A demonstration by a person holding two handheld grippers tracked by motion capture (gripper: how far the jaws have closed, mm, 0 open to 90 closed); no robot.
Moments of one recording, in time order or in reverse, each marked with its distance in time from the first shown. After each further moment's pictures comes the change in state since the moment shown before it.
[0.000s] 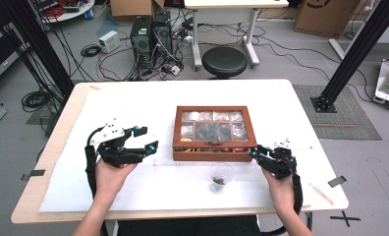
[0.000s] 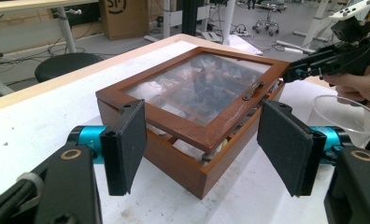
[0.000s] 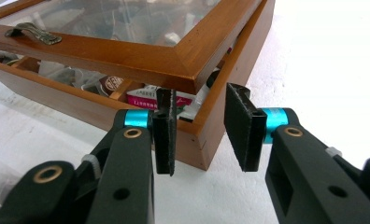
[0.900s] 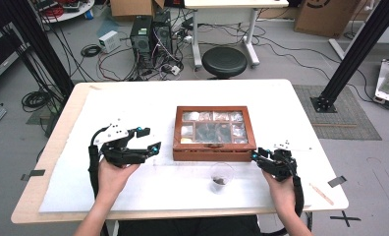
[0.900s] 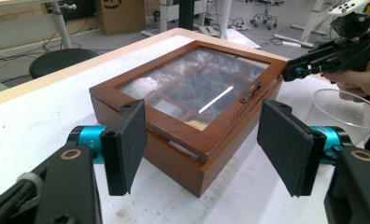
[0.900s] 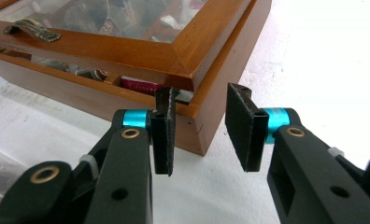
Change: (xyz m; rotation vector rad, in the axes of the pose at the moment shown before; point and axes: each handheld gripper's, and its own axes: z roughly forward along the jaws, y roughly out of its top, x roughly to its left) left arm -0.002 -0.001 0.007 0.020 -0.012 0.006; right arm 0.000 -0.005 -0.001 0.035 -0.011 0.007
